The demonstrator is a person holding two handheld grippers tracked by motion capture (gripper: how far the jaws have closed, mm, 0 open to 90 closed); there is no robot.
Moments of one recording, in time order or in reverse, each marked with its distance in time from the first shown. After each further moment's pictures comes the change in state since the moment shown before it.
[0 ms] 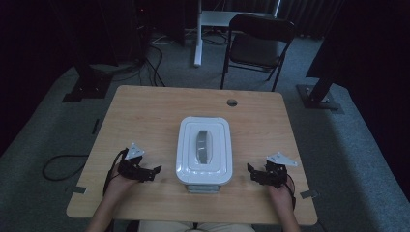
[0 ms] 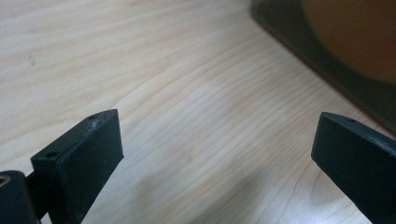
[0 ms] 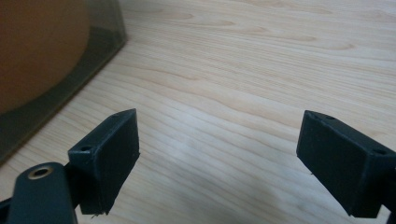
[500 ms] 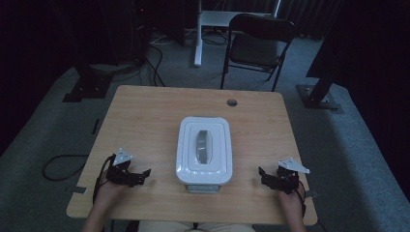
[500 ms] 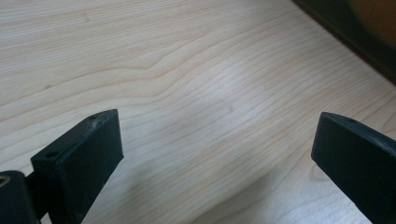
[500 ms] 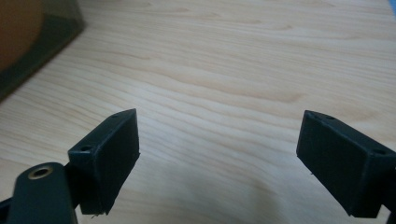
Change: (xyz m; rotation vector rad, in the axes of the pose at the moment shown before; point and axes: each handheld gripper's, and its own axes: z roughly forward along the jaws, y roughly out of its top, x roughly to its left) left arm 0.015 -0.026 -0.022 -0.001 0.067 -0.053; right arm -0.022 -0.018 -0.024 0.003 -0.101 0.028
